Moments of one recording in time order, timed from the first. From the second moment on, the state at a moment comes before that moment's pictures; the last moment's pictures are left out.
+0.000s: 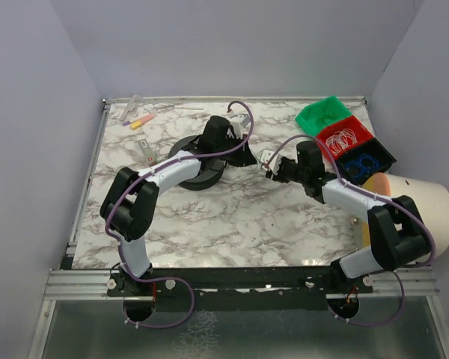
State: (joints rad) left arm -0.60 1.82 1.29 0.01 0.49 -0.42; right arm 0.39 1.47 0.76 0.17 -0.46 -0.88
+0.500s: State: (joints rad) left arm -0.59 1.82 1.28 0.02 0.50 -0.43; right arm 0.39 1.37 0.67 0.25 -0.57 -0.91
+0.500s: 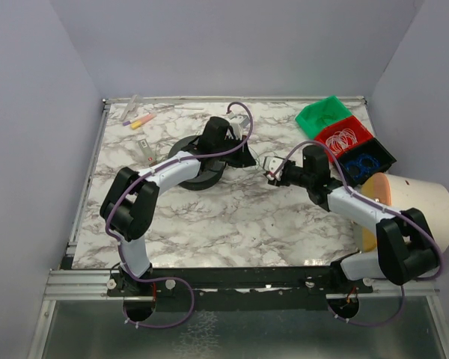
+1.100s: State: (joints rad) left arm -0.58 1.82 1.28 0.04 0.53 -0.45; right arm 0.39 1.46 0.68 0.29 -0.52 -0.85
